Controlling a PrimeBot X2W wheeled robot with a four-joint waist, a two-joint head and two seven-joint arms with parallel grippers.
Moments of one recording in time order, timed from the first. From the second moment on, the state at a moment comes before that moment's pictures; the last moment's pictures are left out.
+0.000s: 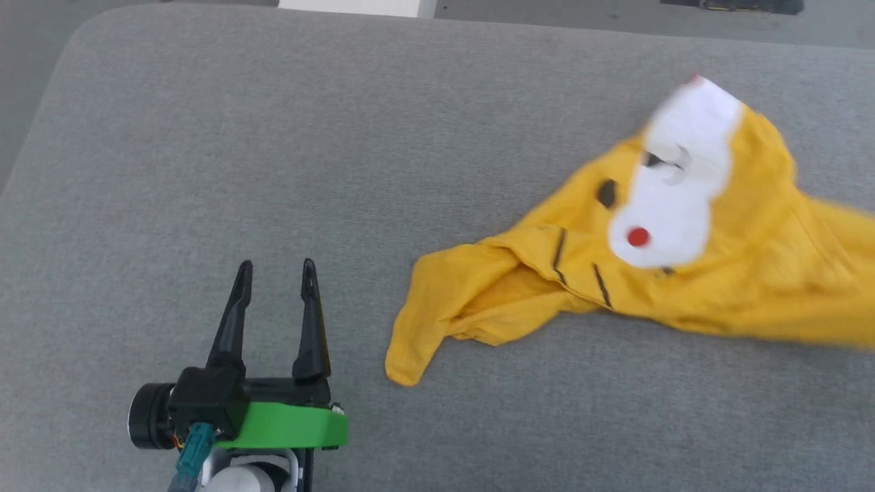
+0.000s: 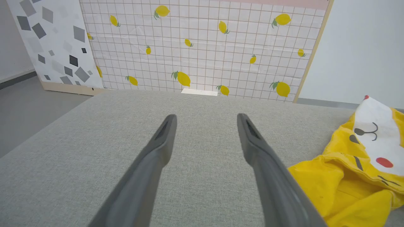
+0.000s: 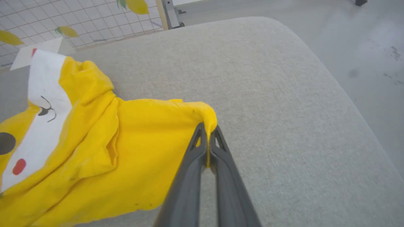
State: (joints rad) left arm 0.00 0.06 -0.15 -0.15 -0.14 0.10 -0.26; right arm -0.17 -0.12 -0.62 -0.18 0.20 0.13 0.64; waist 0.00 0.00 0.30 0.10
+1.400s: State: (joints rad) left arm 0.01 0.06 -0.15 -0.13 -0.11 0.05 -0.26; right arm -0.14 -0.06 -0.42 0.04 0.14 0.13 0.56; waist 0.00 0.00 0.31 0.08
